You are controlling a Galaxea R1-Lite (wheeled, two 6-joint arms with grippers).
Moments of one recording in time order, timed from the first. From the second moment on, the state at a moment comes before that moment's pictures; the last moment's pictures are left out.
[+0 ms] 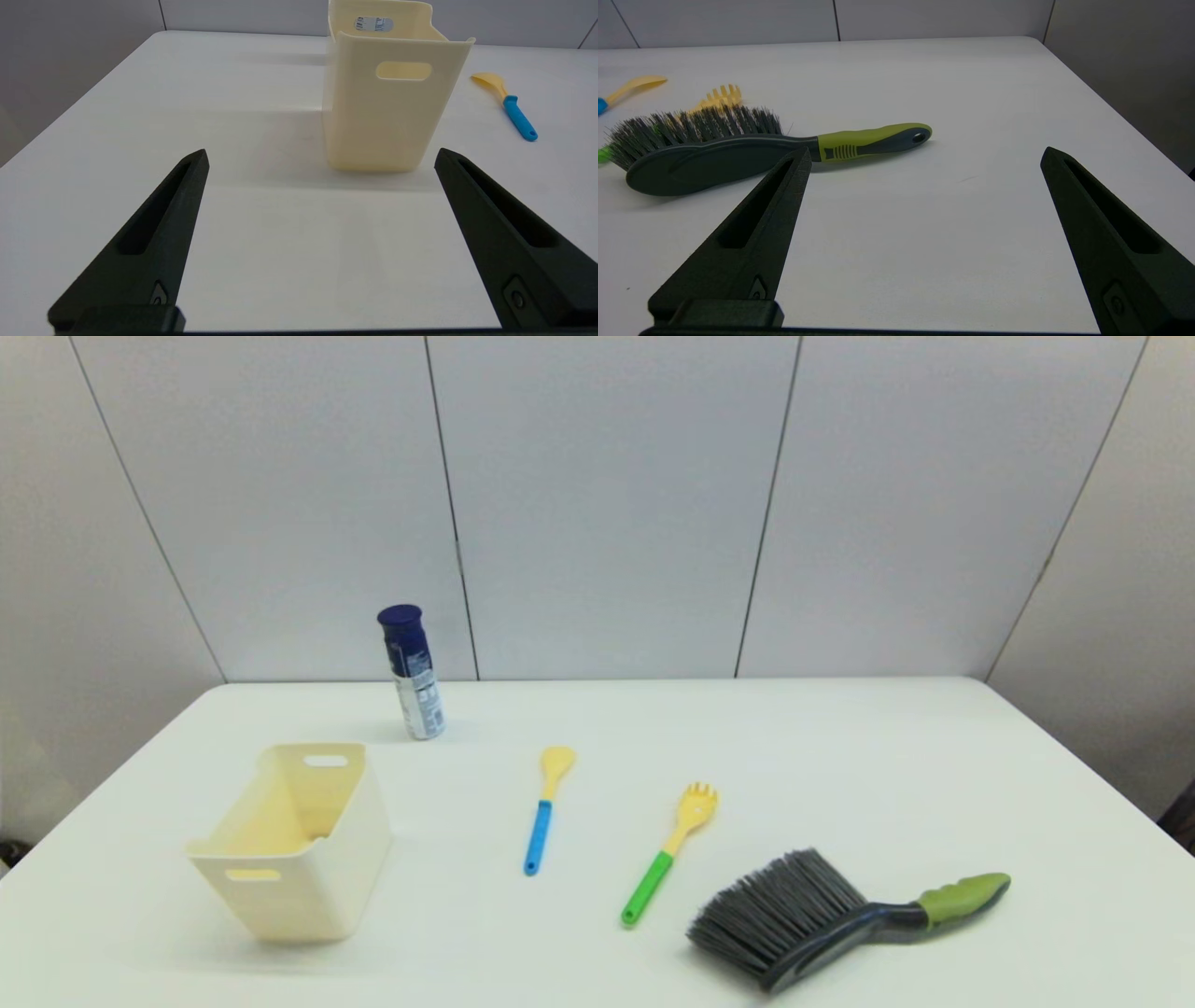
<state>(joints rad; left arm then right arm) 0.00 0.00 0.00 0.00 0.00 -0.02 0.00 0.00 0.00 0.00 -0.02 0.02</state>
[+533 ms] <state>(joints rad) 0.00 0.00 0.00 0.00 0.00 -0.02 0.00 0.00 0.00 0.00 -0.02 0.02</state>
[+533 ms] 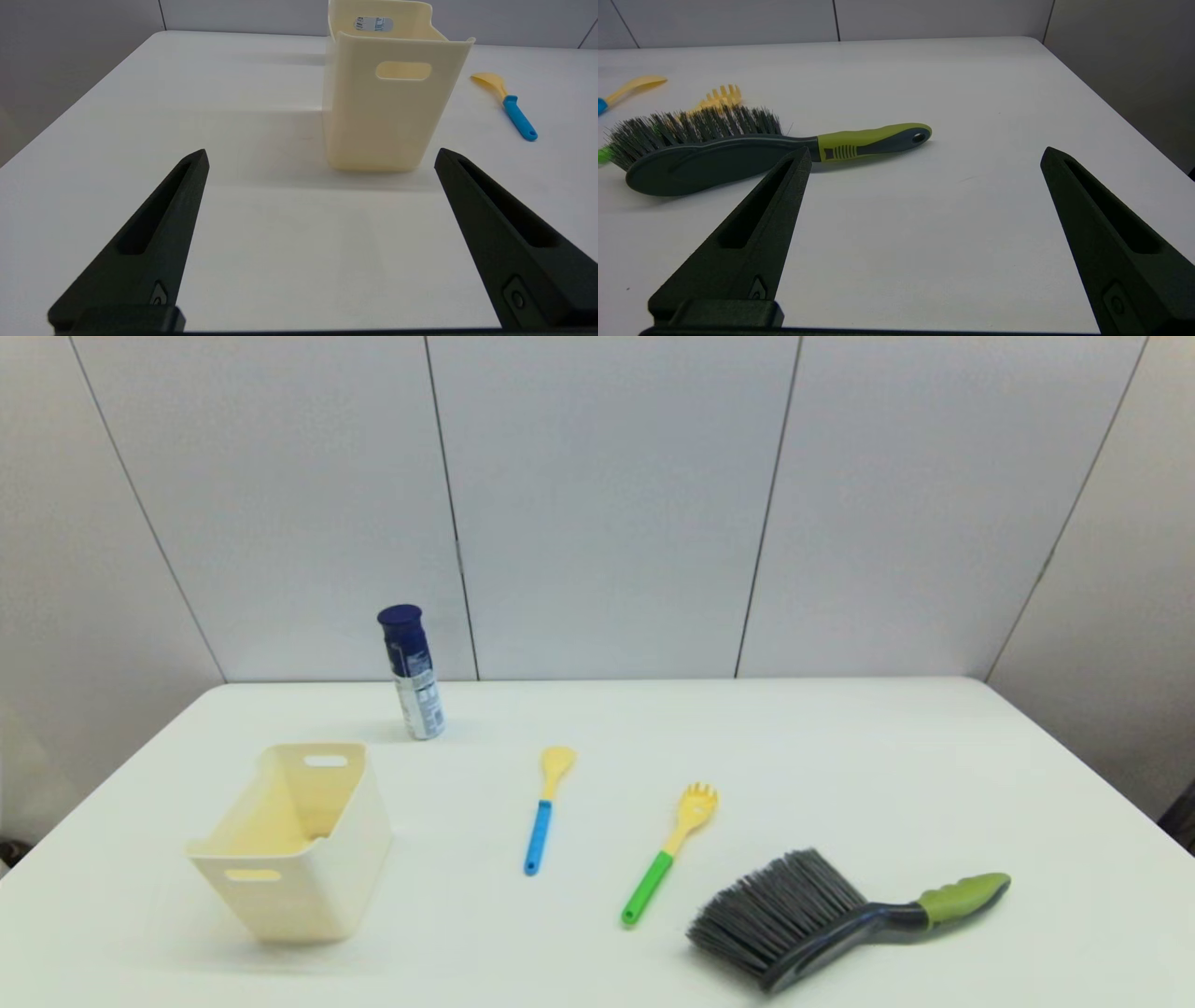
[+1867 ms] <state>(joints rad) 0.00 0.04 -0.06 0.00 0.00 -0.02 0.00 0.00 0.00 0.00 -0.02 0.02</state>
